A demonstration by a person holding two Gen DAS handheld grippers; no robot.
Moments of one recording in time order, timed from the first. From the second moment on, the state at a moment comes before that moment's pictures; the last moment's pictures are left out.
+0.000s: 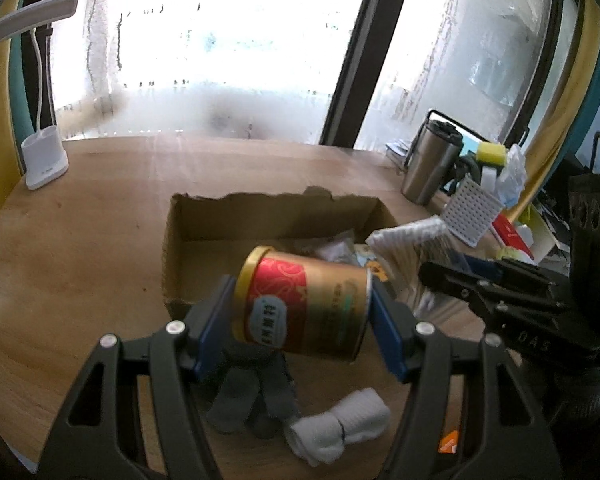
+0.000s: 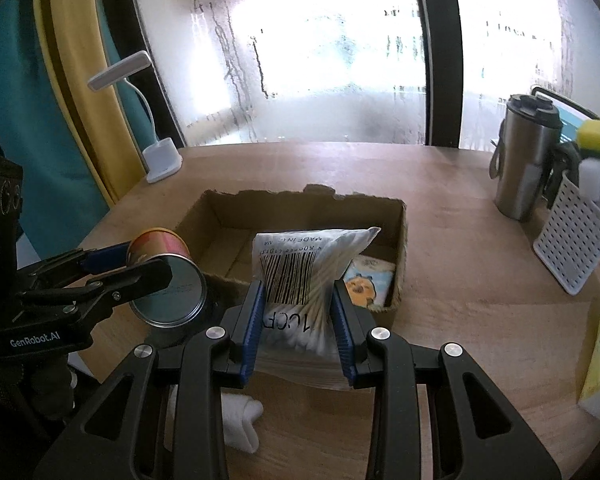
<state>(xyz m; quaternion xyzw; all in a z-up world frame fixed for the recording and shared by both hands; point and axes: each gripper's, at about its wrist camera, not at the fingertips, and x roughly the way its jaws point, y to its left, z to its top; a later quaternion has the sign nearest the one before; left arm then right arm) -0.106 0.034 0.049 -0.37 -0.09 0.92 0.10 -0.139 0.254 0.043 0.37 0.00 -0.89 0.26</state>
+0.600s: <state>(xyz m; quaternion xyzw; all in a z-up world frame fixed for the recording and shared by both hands) -0.141 0.012 0.052 -0.37 -0.09 0.92 0.09 -0.175 0.235 0.048 0.37 0.00 -0.89 0.27</state>
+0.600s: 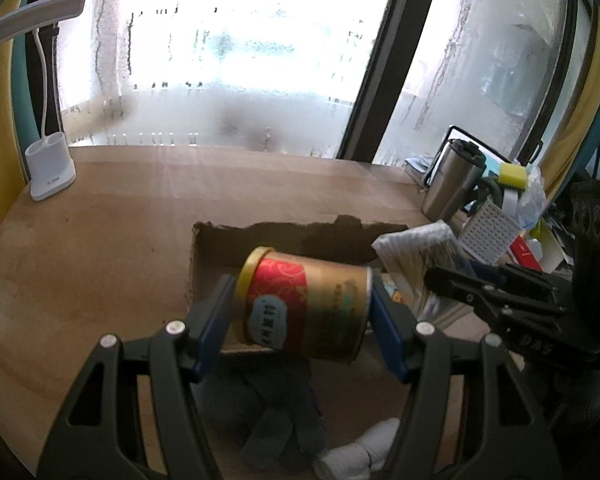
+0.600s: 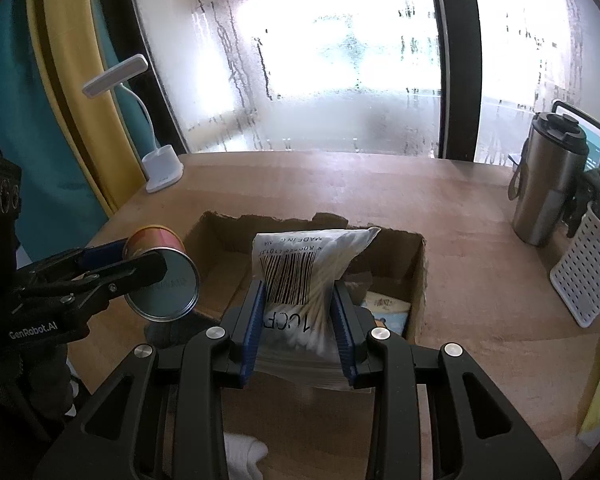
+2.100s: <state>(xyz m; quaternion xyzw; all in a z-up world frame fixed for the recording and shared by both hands) -0.184 -0.005 -0.008 -0.44 -0.09 0.89 0.06 -0.233 0.178 -0.005 0.45 0.00 -0.85 0.29</state>
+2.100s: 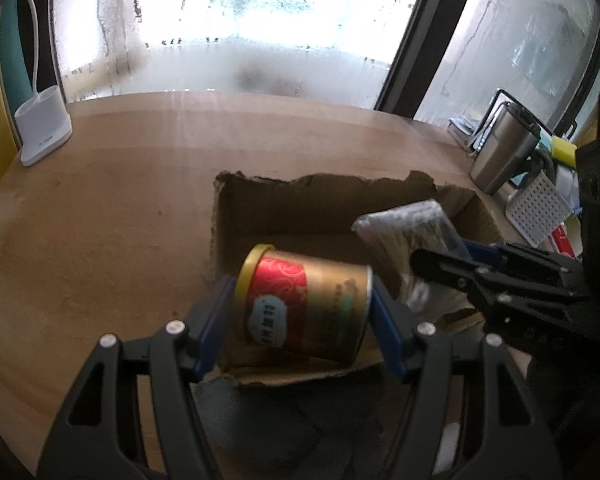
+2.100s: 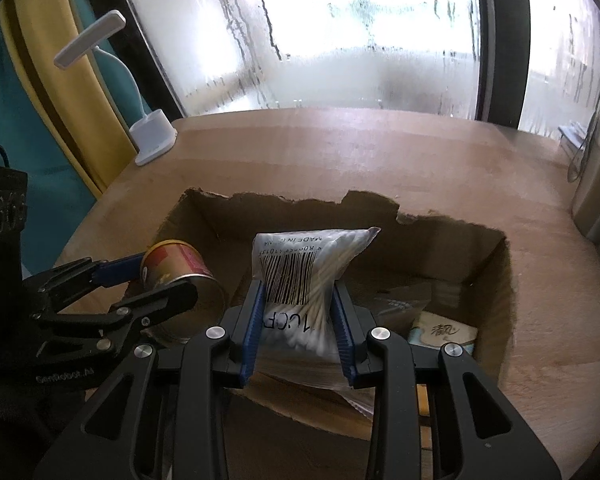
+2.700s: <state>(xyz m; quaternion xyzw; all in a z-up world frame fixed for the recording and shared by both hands) -0.180 -0.009 -0.002 -0.44 -0.10 0.89 0.07 -0.237 0.169 -0.017 0.47 -0.01 -0.84 0.28</state>
